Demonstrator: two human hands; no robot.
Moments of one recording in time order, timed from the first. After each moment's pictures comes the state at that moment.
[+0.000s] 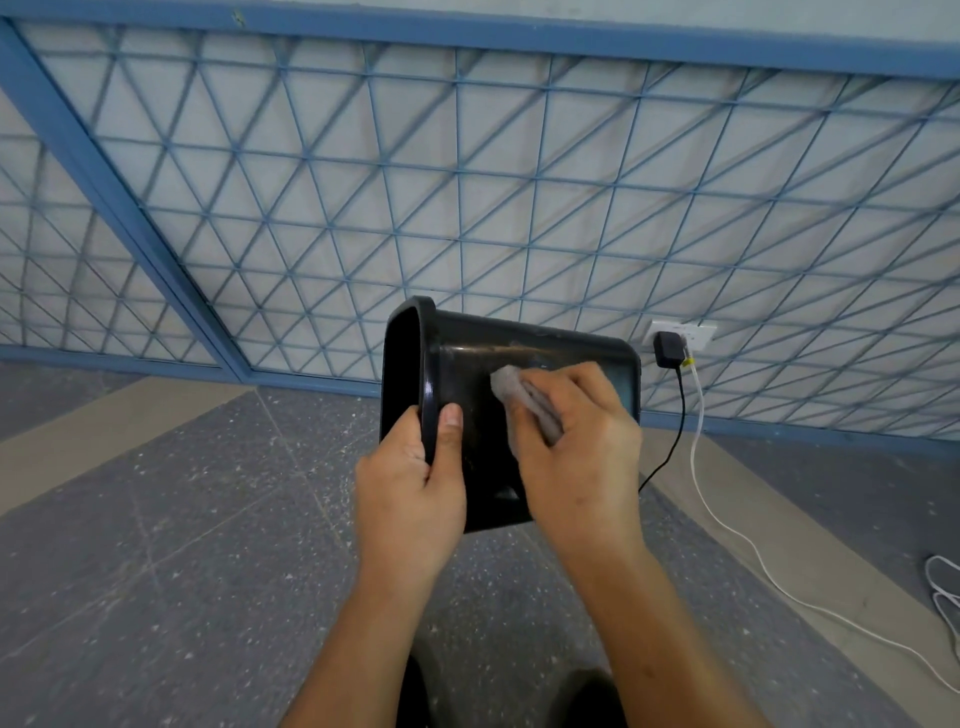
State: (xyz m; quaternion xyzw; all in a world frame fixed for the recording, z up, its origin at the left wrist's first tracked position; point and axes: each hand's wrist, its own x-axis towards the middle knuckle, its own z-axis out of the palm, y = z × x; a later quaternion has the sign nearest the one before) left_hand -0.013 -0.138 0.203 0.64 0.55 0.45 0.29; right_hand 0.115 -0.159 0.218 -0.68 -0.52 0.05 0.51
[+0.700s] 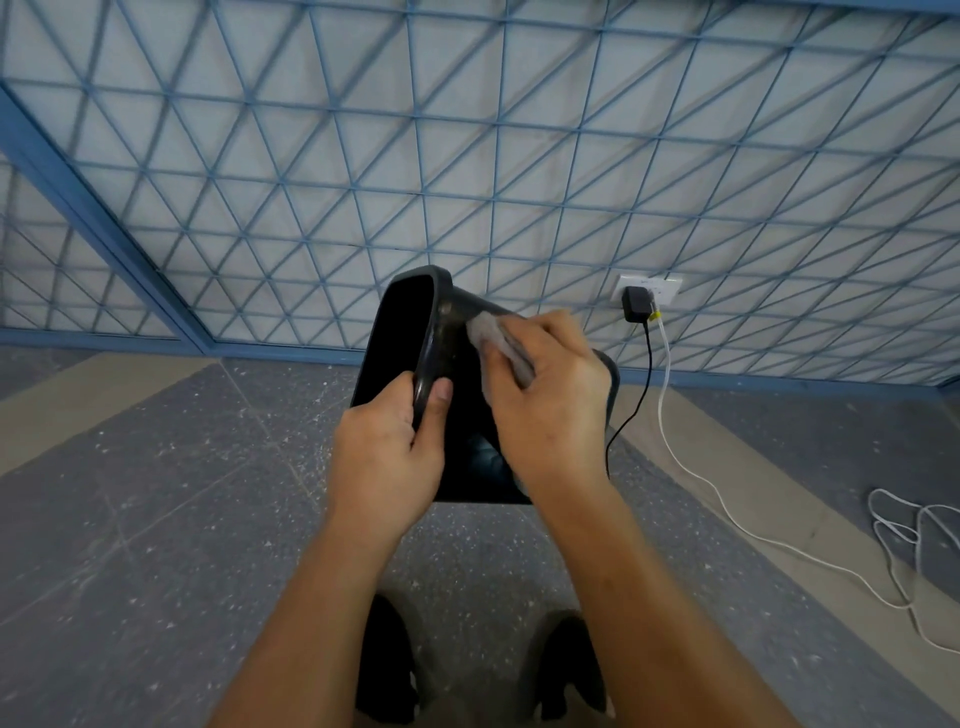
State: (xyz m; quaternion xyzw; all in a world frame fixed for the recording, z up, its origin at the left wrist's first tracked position) left_hand -0.018 -0.135 0.184 0.74 0.50 0.38 0.25; right_hand 0.120 -0.160 0.213 -0.69 -0.50 0.03 0.52
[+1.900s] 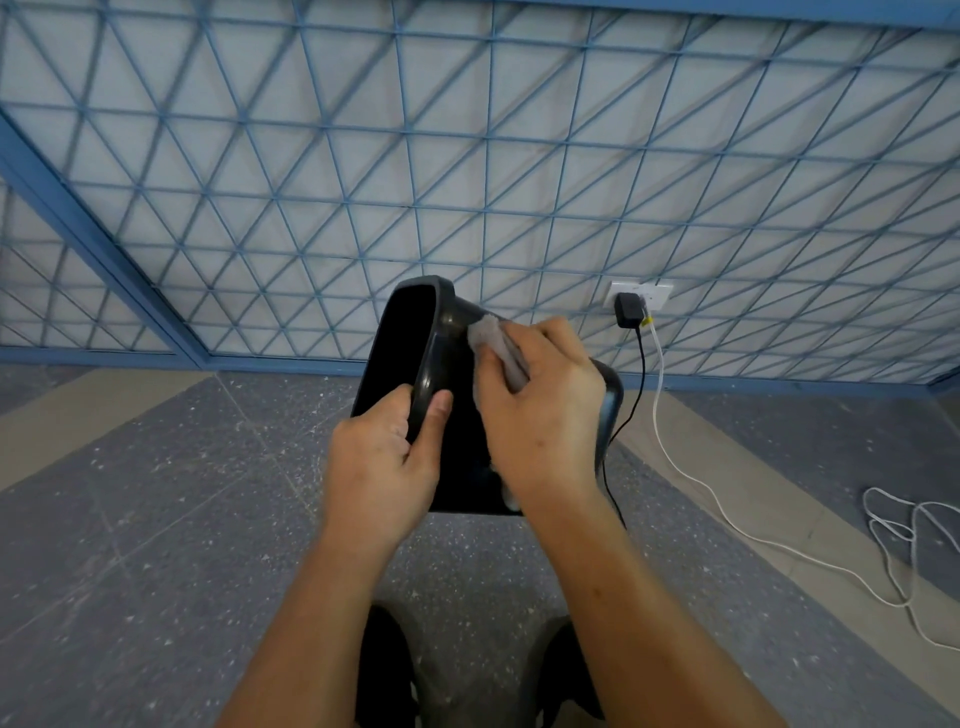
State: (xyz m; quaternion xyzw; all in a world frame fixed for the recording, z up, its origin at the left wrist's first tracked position) left_hand -0.020 -0.135 0.188 0.75 0.48 0.39 0.23; right_hand 0.118 -0.160 0.220 -0.72 -0.47 0.03 0.52
